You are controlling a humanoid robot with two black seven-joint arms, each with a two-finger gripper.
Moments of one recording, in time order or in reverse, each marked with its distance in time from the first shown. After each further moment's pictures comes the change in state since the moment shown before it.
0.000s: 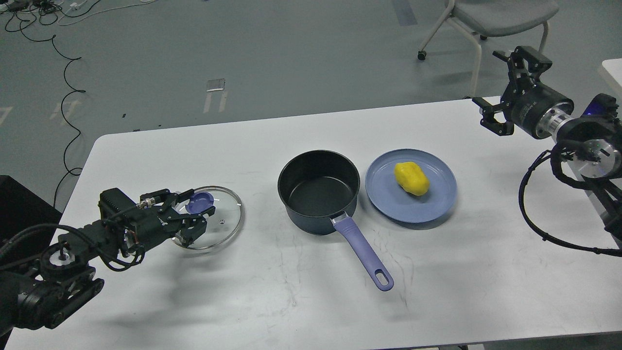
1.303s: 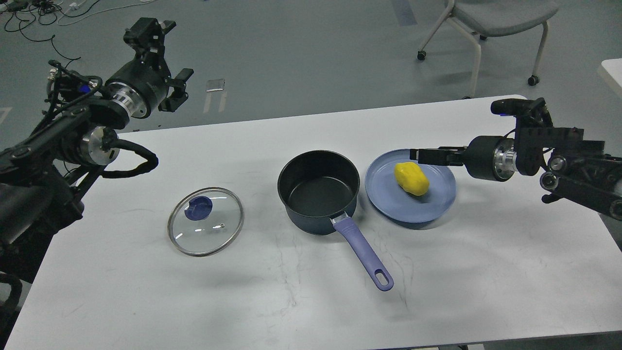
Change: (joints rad) left arm -0.355 -0.164 -0.308 -0.030 -1.837 -0.557 0.359; right arm 0.294 -0.116 -0.871 0.125 -0.915 -0.004 0.214
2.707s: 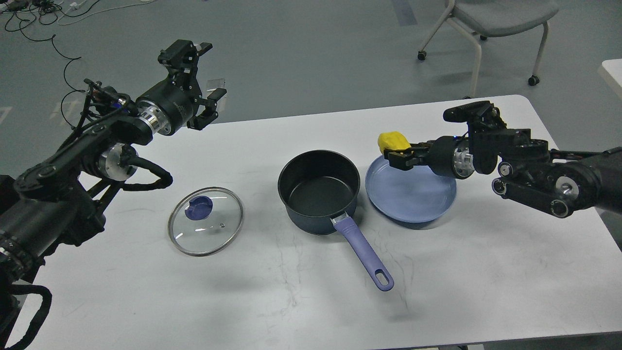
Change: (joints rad) left arm 0.068 -0.032 -0.042 0.012 0.135 -0.037 -0.010; right arm 0.147 0.144 -0.147 -0.082 -0.086 -0.140 0.003
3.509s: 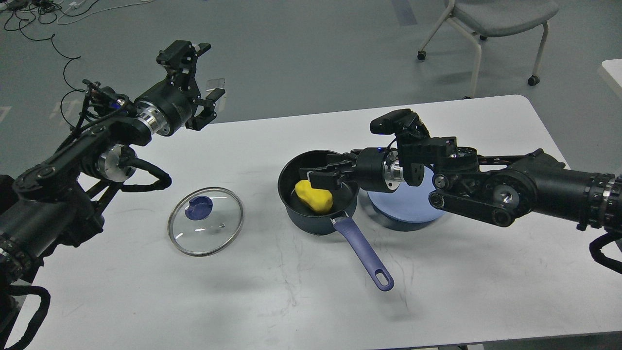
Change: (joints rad) left arm 0.001 0.005 0.004 0.000 0.001 -0.002 -0.010; right arm 0.038 0.197 -0.002 0.045 0.118 -0.032 0.061
